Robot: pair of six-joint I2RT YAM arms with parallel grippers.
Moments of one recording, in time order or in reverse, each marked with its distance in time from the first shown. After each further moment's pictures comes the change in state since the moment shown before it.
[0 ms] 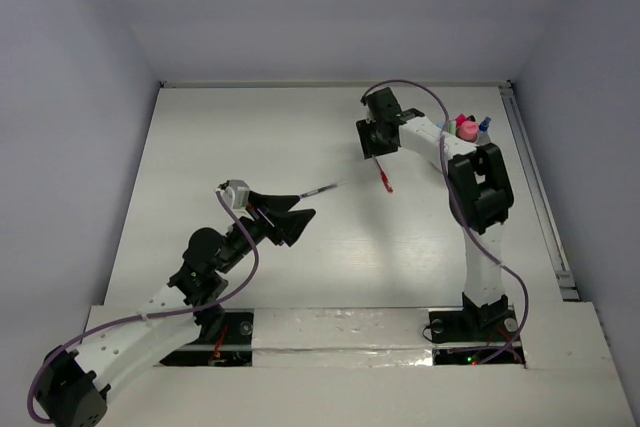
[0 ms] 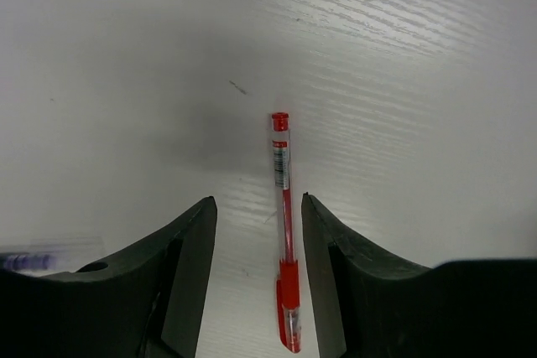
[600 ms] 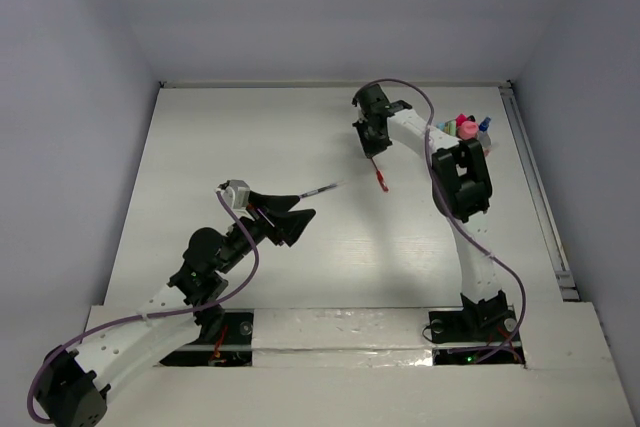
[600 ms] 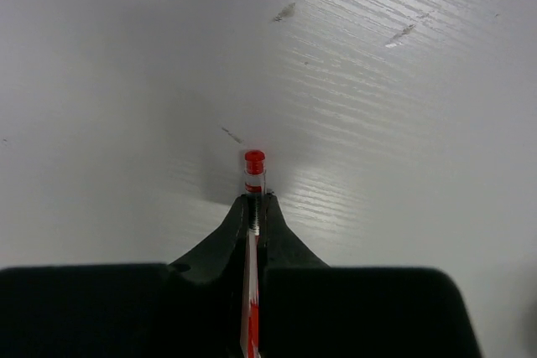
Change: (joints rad) left arm 0.000 0.003 0.000 0.000 -0.001 0.000; right arm 0.000 0.212 0.273 -0.189 0.024 -0.066
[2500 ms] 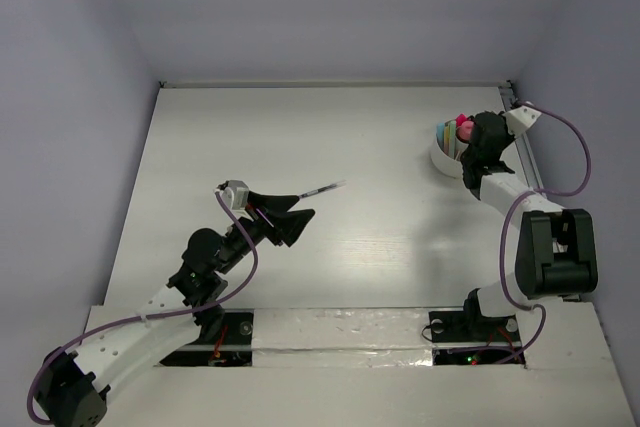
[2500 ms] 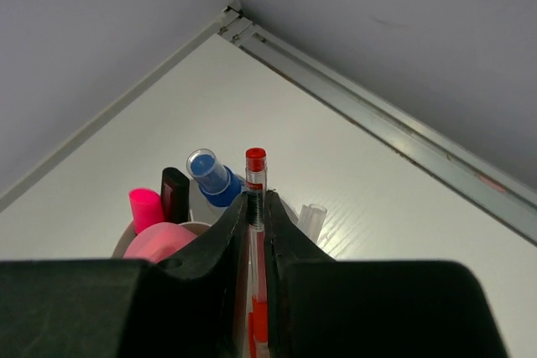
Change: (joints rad) left arm 0.000 -0.012 0.000 -0.007 -0.003 0.002; right arm -0.393 -0.824 -1.085 1.147 0.658 0.322
